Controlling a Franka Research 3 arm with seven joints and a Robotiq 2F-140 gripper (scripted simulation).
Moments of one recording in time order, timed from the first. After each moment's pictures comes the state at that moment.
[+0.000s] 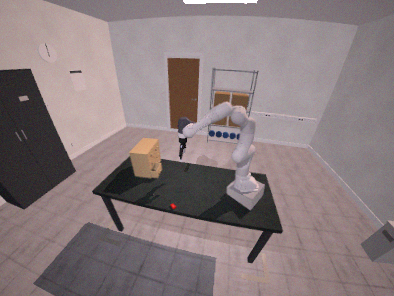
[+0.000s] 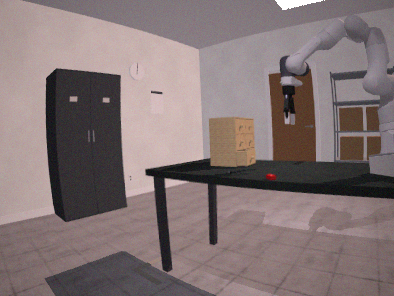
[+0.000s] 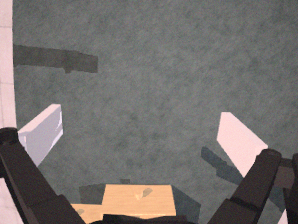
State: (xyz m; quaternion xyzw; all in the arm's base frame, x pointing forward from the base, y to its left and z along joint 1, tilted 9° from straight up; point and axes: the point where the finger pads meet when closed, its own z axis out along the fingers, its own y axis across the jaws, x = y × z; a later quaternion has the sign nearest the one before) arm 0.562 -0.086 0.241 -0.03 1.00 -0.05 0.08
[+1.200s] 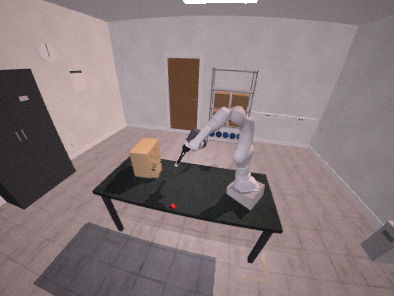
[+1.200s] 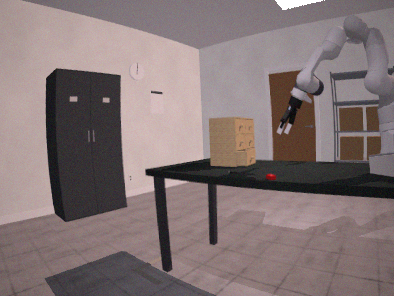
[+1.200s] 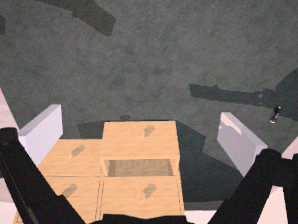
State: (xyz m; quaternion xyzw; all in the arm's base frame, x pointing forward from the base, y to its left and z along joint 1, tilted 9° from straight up) arm 0.612 -0.079 0.192 -0.02 0.95 -0.03 0.30
